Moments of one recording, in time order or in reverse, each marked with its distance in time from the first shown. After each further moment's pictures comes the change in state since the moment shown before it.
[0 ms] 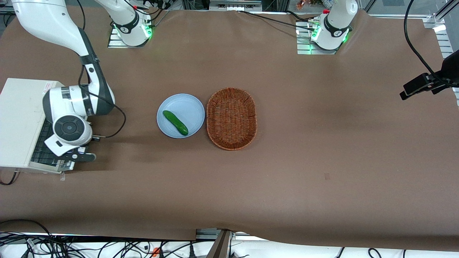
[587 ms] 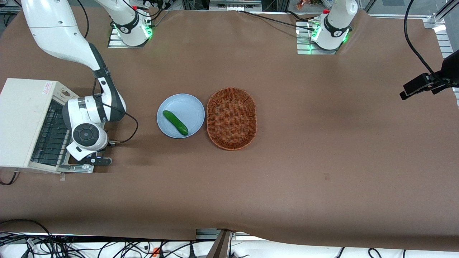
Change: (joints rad) arm -0.010 0.103 0.006 -0.009 0.068 0.135 0.008
